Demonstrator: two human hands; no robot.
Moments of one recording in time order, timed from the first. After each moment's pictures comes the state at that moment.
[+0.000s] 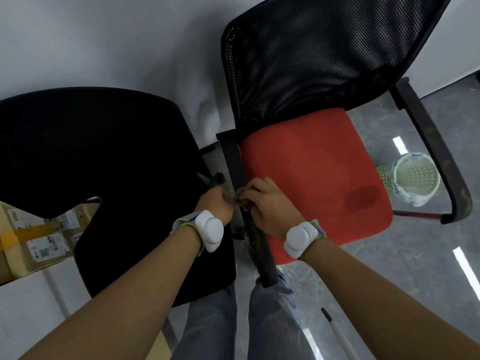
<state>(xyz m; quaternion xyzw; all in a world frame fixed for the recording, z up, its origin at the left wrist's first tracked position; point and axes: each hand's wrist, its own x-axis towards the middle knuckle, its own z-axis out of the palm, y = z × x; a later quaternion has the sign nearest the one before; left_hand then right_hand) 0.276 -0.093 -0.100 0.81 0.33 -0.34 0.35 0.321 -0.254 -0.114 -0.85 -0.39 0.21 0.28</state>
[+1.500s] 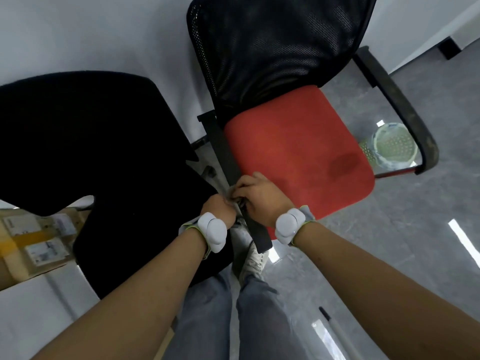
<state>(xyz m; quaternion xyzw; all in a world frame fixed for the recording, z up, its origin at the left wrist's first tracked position) 0.209 -0.141 -0.097 0.79 0.32 -0.35 0.38 0.262 -0.280 -0.101 -0.86 -0.40 0.20 0.23</state>
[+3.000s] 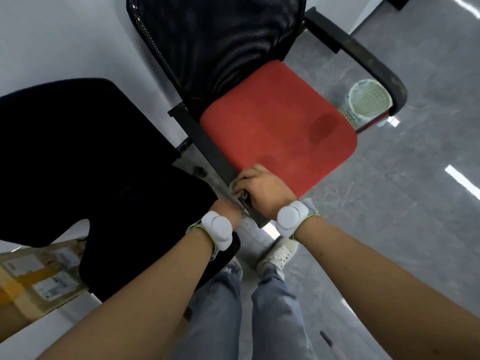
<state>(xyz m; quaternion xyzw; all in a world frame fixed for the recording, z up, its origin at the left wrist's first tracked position) 0.168 -0.167 -0.097 0.79 0.25 -0.43 0.37 0.205 -0.304 -0.091 -0.92 -0.27 0.15 0.23</state>
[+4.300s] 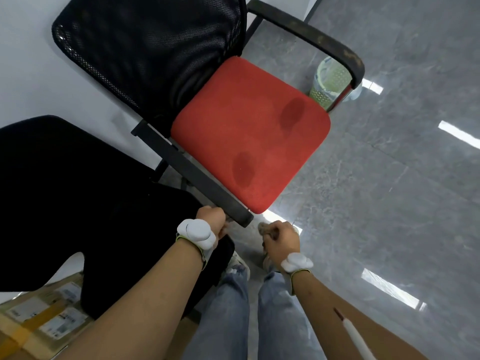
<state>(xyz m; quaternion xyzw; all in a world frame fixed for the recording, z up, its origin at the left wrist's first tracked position) 0.165 -0.201 -0.102 0.64 0.45 -0.39 0.49 0.053 -0.350 -0.148 -0.82 0.32 0.23 0.42</state>
